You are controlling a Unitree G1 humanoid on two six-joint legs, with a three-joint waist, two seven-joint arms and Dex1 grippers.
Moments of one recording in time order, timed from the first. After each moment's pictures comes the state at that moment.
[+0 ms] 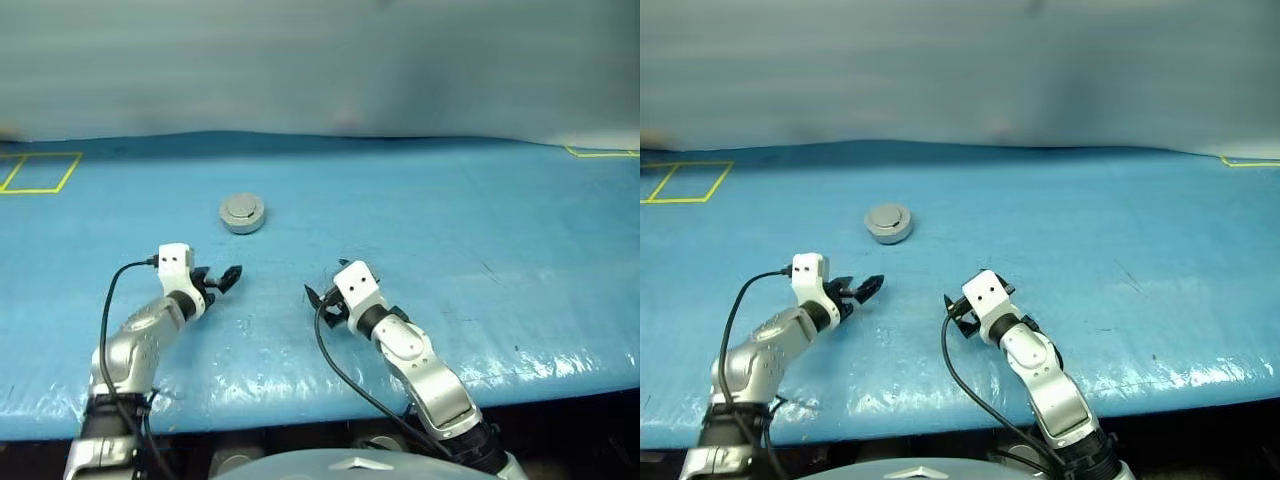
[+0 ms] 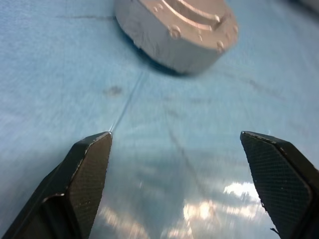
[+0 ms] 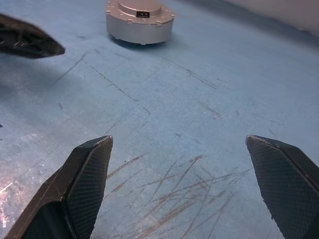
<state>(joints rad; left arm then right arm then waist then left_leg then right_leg) 0.00 0.37 0.10 -0.08 -0.48 0.54 -0.28 -0.01 -0.17 0.38 -0.28 -0.04 0.41 0.22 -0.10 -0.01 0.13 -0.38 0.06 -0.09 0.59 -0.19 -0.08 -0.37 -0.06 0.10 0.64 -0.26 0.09</state>
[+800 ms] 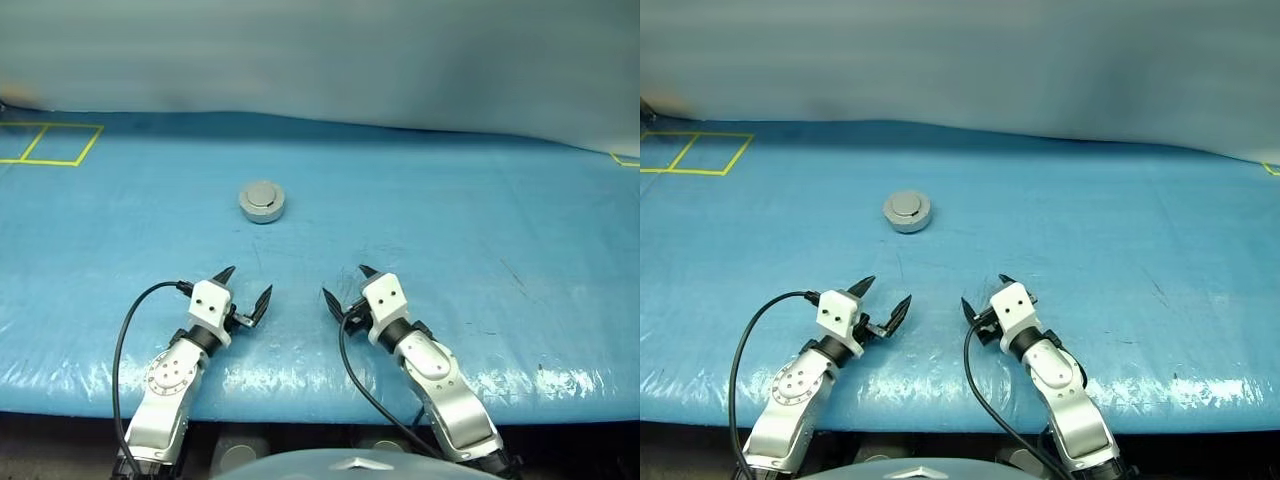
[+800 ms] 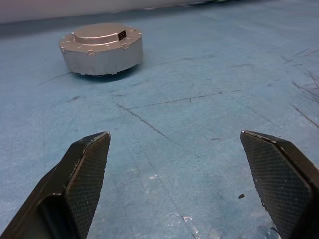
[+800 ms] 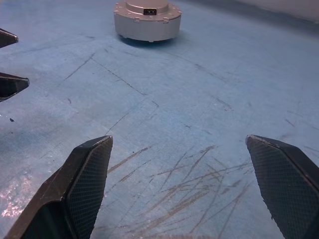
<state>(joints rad) 0.18 0.28 -0.07 -0.12 -0.13 -0.07 -0.37 0.13 -0.19 0.29 -0.29 -0.02 0.21 0.26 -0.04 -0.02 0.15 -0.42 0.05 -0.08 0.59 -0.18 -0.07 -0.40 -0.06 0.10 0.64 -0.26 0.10</state>
